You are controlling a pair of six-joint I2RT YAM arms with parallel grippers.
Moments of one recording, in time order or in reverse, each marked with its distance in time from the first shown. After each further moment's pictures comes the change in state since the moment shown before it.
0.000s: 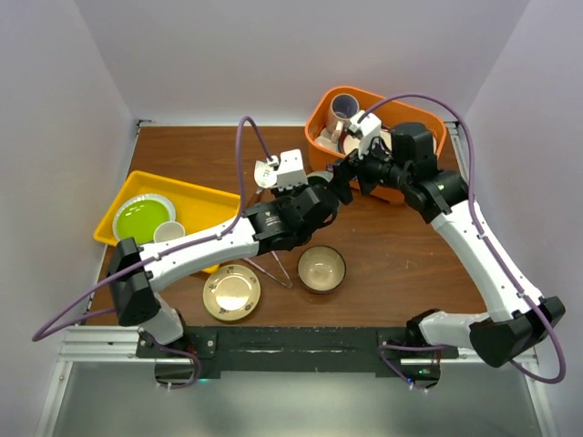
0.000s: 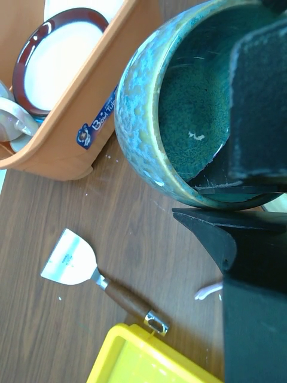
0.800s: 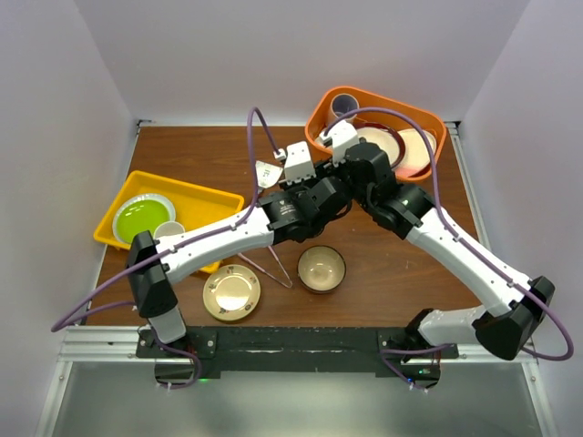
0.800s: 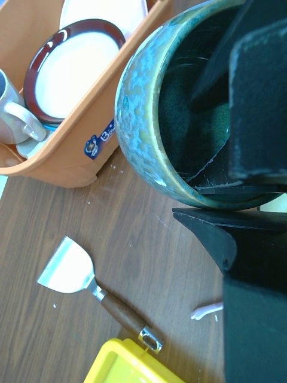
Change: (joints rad) left arm -0.009 0.123 0.196 -0.154 -0.023 -0.128; right arm 0.295 0.027 -0.074 0.137 0.733 0.048
